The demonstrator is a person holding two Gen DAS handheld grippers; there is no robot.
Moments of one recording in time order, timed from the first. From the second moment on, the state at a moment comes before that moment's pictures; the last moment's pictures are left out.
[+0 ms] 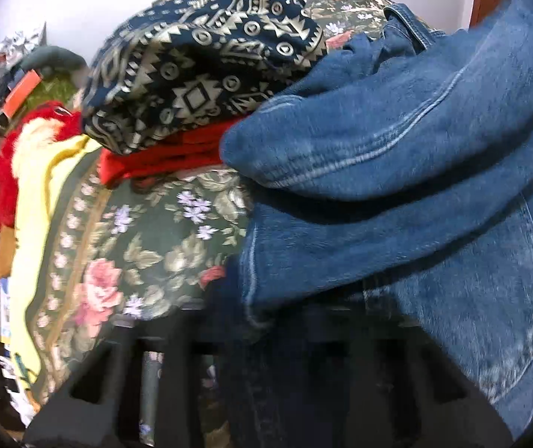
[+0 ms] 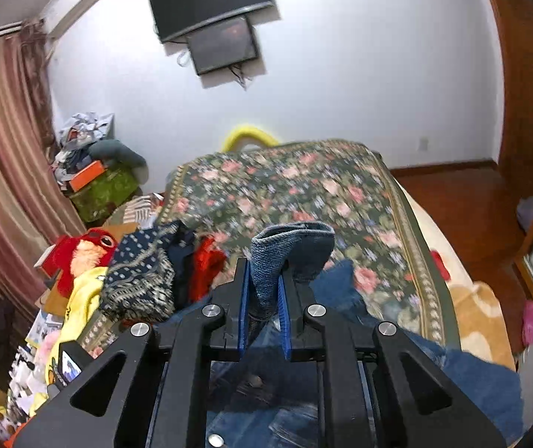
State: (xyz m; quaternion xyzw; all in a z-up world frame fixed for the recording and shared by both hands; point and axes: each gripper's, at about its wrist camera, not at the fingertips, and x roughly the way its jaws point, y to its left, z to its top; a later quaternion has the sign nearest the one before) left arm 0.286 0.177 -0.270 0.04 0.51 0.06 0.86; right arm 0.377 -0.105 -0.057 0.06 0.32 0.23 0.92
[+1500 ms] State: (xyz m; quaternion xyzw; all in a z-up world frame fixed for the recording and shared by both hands) left arm 0.239 0.215 -0.212 -0.05 0.47 0.14 0.87; right arm 0.361 -0.104 -0.125 -0.01 0.44 0.29 0.85
